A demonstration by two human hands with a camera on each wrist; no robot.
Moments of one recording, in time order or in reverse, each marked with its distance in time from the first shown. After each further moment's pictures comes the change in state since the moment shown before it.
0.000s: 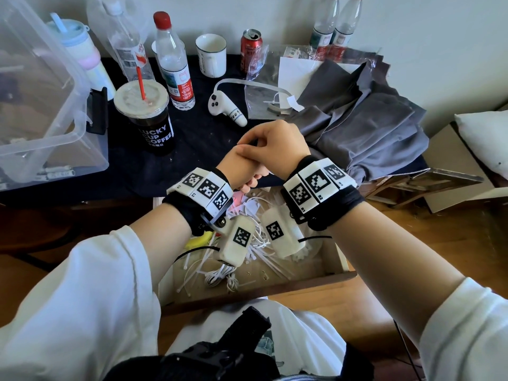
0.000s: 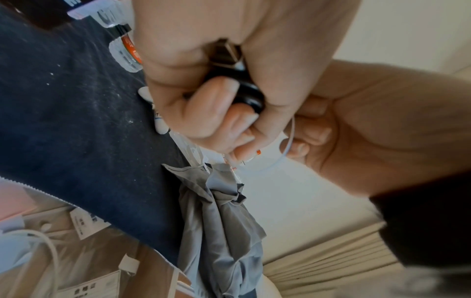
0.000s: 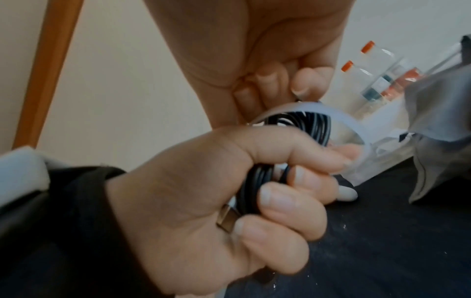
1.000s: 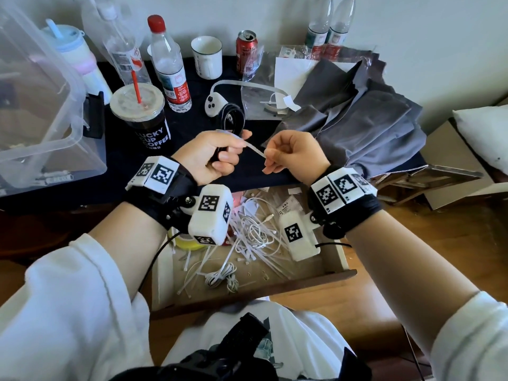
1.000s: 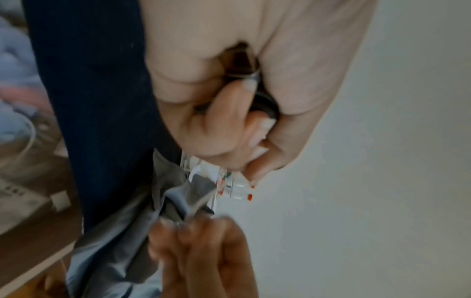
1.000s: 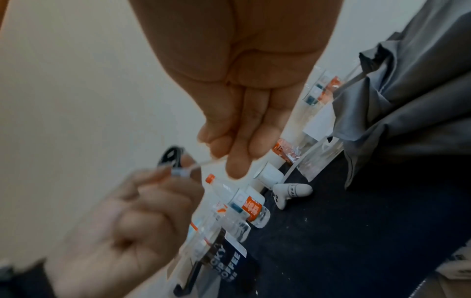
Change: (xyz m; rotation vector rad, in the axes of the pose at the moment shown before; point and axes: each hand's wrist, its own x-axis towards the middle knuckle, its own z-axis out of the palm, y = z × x) left_hand -0.014 0.003 -0.044 -0.449 -0.125 0.191; right_hand -0.015 0.043 -0.005 0.505 -0.031 0.084
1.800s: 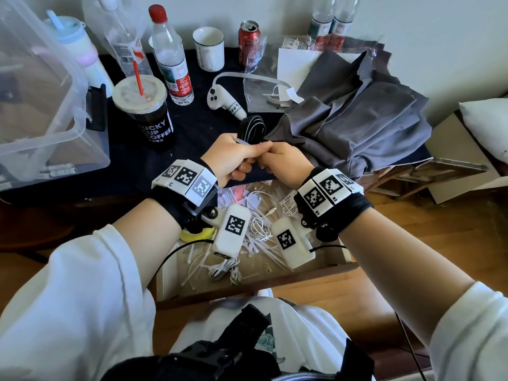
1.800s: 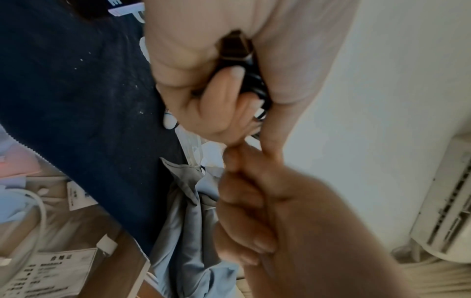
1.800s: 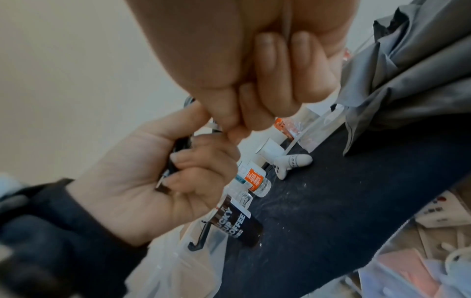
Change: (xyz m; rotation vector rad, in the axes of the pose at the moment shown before) left_hand 0.006 -0.026 0.018 0.357 0.129 0.127; right_hand -0.003 -0.006 0.028 -0.350 -0.069 0.162
